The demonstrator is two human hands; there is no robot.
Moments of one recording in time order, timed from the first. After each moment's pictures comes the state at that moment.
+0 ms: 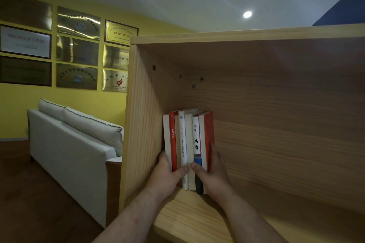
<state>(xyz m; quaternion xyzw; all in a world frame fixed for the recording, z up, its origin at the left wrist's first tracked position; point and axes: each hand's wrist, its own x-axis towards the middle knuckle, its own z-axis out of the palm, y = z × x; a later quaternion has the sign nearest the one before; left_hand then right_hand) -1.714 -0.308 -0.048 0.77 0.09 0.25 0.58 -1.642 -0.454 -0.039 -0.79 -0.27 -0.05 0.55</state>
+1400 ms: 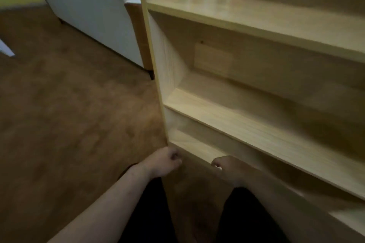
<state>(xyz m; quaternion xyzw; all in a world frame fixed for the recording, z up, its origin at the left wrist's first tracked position) -2.001 -0.401 -0.349 0.90 0.17 -0.22 0.34 -1.887 -0.626 -0.347 -0.86 -0.35 0.36 0.04</state>
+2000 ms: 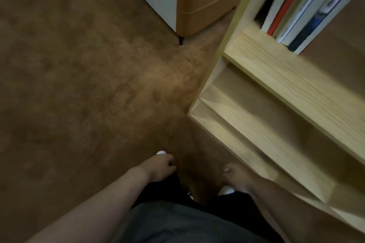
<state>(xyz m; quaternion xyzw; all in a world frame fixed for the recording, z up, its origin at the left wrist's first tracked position) -2.113 -0.320 -0.182 0.78 0.25 -0.40 0.42 -1.941 -0.565 -0.181 -0.83 -0.20 0.52 0.02</state>
